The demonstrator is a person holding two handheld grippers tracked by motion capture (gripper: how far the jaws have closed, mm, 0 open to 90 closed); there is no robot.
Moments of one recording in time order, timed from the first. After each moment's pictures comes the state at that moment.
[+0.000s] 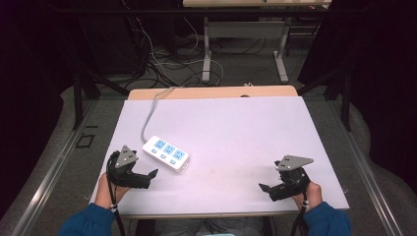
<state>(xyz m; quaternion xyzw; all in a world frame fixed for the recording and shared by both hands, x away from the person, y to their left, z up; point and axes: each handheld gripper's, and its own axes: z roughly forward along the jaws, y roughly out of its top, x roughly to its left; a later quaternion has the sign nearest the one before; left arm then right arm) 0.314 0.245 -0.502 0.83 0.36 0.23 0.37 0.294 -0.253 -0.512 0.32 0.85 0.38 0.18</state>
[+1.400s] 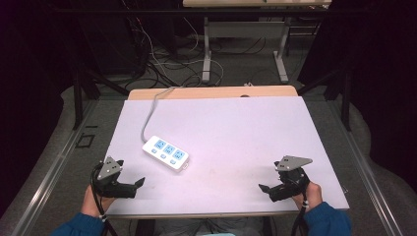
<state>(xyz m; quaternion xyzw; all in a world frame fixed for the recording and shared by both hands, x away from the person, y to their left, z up) 0.296 0.283 -0.525 0.81 0.38 0.22 0.38 0.292 -0.252 -0.512 0.32 0.86 0.36 0.17</state>
